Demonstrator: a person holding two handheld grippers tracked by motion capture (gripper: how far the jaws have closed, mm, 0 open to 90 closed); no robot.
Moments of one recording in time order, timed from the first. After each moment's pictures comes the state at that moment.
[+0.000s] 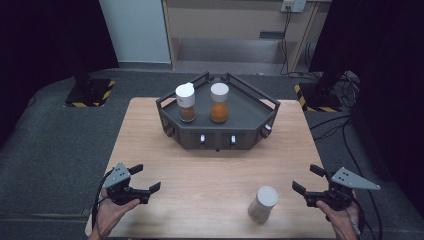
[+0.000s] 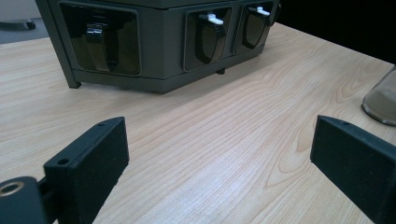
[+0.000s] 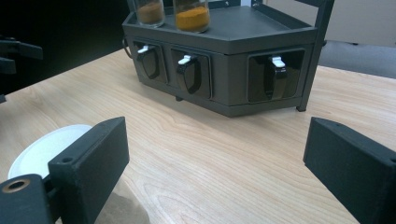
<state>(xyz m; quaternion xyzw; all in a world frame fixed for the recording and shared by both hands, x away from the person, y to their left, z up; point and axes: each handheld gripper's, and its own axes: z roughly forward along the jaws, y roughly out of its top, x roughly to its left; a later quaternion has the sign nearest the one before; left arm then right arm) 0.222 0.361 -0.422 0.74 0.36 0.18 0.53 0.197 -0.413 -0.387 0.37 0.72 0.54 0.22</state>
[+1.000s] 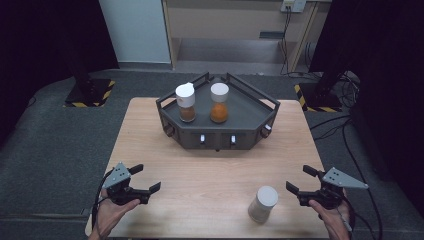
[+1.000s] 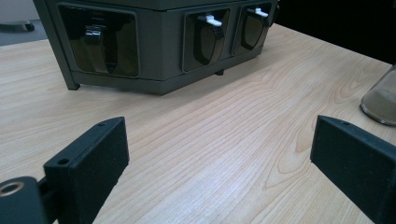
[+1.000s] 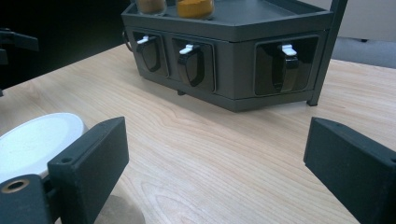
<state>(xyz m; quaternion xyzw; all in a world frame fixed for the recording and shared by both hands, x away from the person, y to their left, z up) 0.222 0.361 -0.422 0.74 0.36 0.18 0.53 0.209 -0.407 -0.407 0.37 0.72 0.55 0.21</state>
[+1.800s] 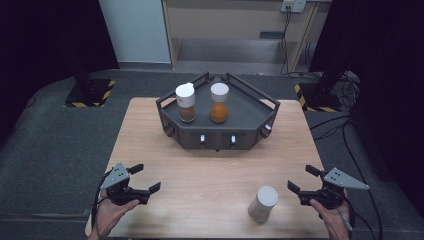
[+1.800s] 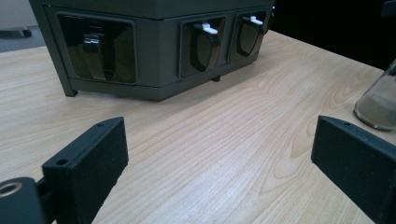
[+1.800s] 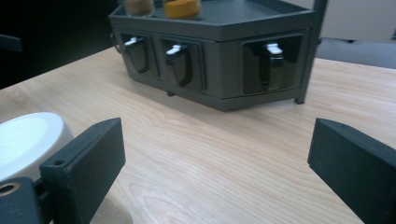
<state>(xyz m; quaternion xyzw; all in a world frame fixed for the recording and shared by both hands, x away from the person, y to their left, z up) 0.220 0.364 -0.424 0.74 0.36 0.19 0.54 0.206 -0.409 -0.413 0.38 0.71 0.55 0.22</state>
